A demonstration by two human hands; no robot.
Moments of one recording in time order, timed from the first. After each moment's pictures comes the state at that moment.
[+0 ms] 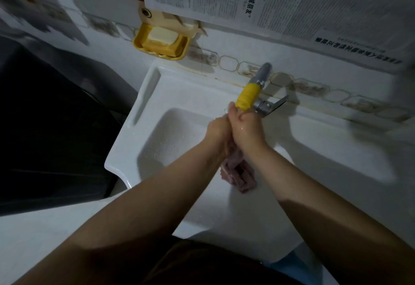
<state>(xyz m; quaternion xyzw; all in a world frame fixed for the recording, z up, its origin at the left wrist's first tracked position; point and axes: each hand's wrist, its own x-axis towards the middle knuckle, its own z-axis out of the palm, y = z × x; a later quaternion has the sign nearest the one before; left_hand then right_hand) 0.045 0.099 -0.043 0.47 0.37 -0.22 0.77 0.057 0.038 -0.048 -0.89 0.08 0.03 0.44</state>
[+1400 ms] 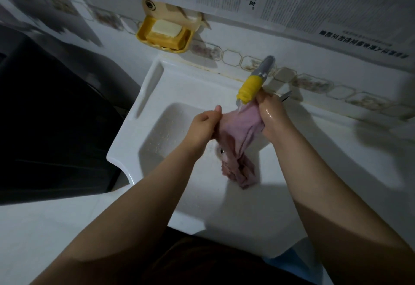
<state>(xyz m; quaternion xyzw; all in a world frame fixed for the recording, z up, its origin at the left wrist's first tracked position) 0.027 0.148 -0.073 0.66 0.20 -0.16 0.71 0.081 0.009 -0.028 -0.73 0.18 0.14 0.65</state>
